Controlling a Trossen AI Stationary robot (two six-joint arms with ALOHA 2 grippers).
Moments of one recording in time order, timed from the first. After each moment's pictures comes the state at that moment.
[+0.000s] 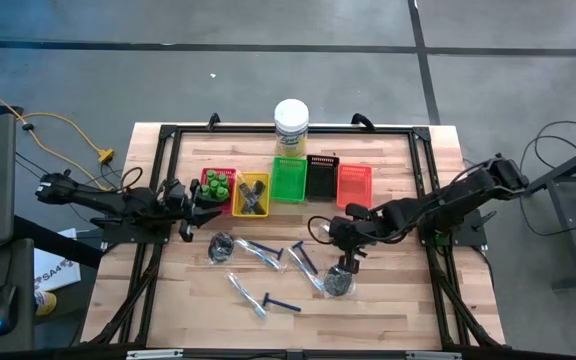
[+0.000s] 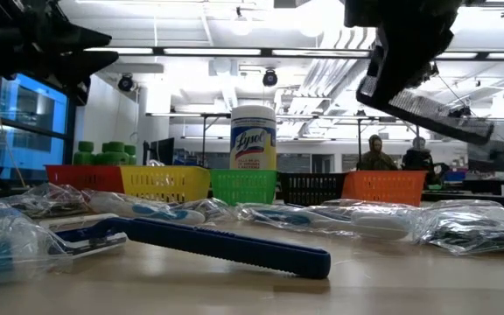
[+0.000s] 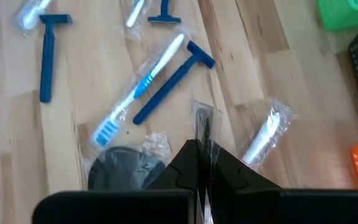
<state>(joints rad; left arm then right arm) -0.22 0.21 0.02 0.33 -0.28 -0.33 0.31 1.45 1.03 -0.62 0.15 0.53</state>
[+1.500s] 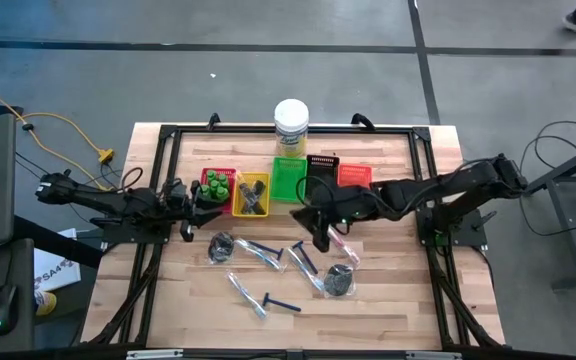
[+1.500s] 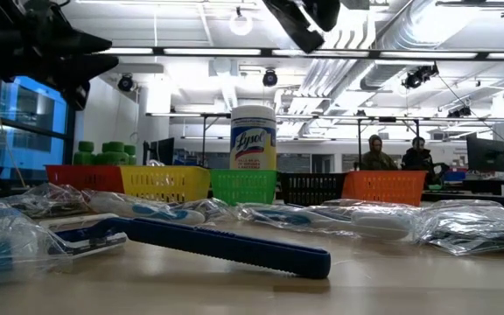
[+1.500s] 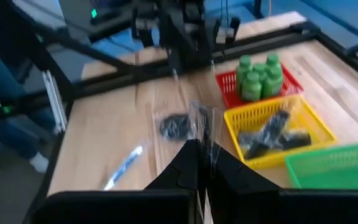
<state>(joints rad) -0.22 0.21 0.02 0.29 -0.28 -0.37 0.18 1.45 1.21 -0.20 0.20 0.34</state>
